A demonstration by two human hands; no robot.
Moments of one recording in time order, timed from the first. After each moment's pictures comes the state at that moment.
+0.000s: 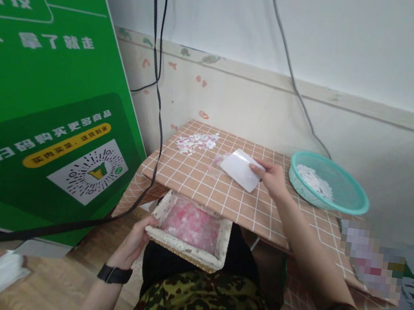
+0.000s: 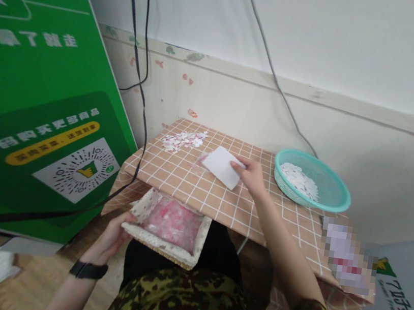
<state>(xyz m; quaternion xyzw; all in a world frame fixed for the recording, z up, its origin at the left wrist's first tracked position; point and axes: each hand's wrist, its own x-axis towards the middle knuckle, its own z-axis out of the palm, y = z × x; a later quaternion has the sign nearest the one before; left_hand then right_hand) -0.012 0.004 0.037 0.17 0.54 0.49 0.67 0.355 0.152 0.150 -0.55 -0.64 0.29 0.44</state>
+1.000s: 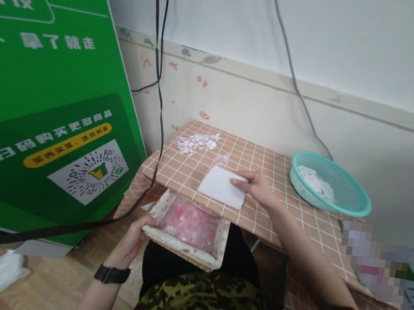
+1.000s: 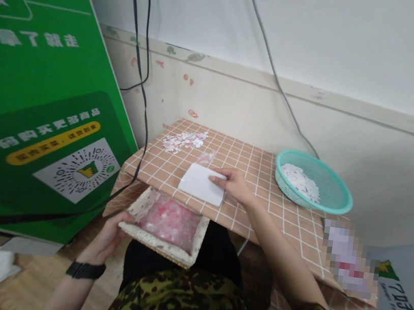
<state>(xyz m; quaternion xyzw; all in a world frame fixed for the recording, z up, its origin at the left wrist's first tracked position) -0.018 0.004 0.039 0.19 0.55 0.51 0.63 0.315 0.122 0.157 -0.46 -0.69 0.44 0.34</state>
